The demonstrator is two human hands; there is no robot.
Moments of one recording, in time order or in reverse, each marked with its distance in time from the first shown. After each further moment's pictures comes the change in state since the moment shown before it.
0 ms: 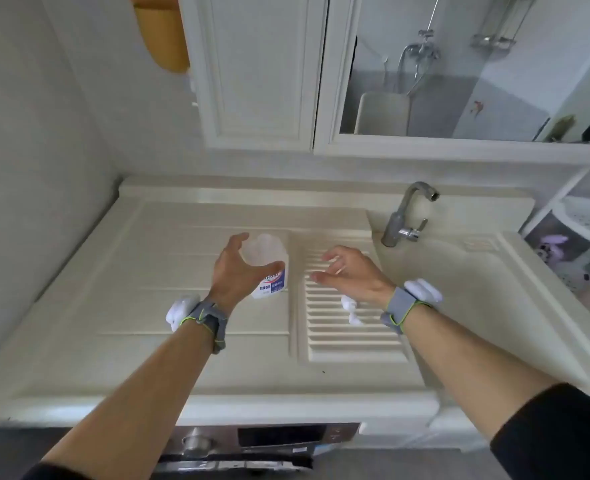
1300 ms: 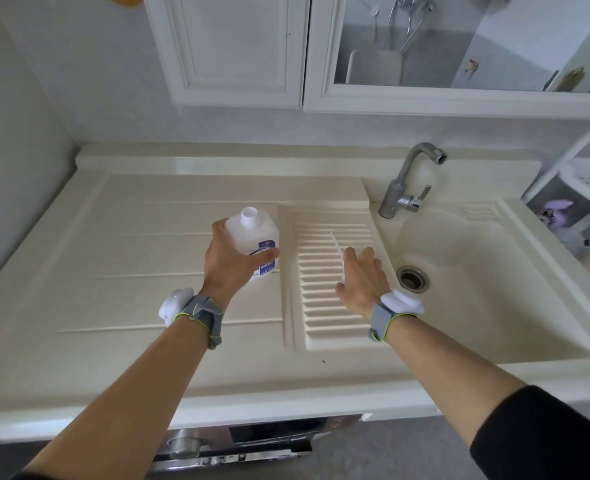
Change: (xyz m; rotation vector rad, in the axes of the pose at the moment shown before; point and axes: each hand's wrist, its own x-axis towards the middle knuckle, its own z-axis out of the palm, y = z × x) left_hand 0.034 -0.046 0.037 -0.054 0.054 0.034; right_hand 0.016 0.075 0.052 -0.694 0.192 0.165
